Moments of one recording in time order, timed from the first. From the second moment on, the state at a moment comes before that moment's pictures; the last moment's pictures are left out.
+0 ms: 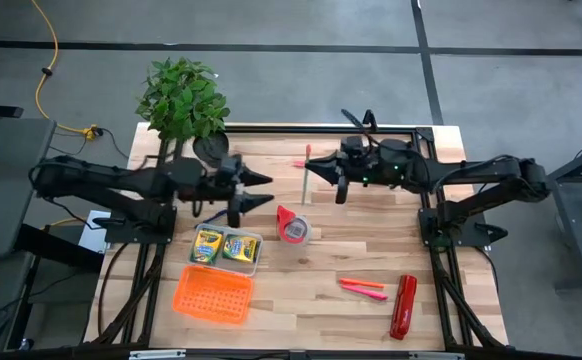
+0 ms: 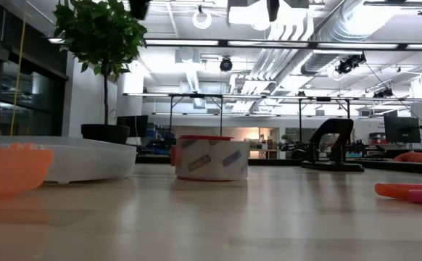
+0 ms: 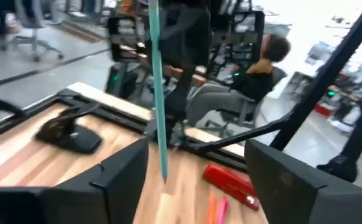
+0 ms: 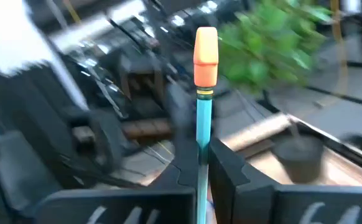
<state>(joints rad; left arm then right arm) 0.06 1.08 0.84 0.17 -0.12 -0.37 -0.07 1.25 1.00 0.30 0.02 0.39</state>
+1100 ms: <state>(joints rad) 0.13 1.38 0.92 0.47 0.05 -0.44 -0.03 1.31 1.00 0.44 -0.02 0.36</state>
